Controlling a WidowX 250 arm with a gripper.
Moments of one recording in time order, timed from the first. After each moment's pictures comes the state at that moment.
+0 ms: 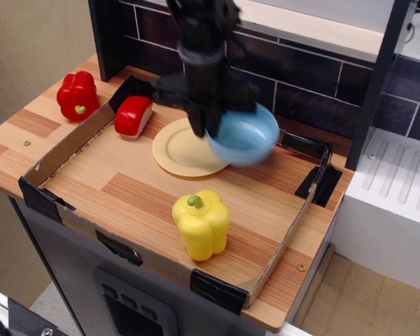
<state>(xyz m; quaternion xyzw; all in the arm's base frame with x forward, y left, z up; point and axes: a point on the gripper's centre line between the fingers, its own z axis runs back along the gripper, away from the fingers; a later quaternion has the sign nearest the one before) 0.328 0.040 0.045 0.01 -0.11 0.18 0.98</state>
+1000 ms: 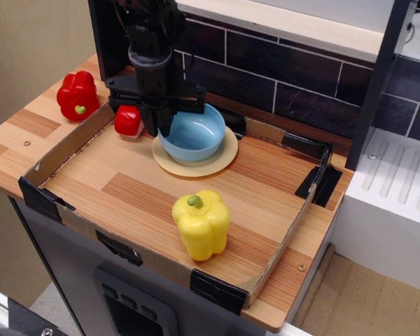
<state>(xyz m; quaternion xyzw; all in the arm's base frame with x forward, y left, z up) 0.317 0.091 0.021 0.05 -0.10 0.20 0.97</state>
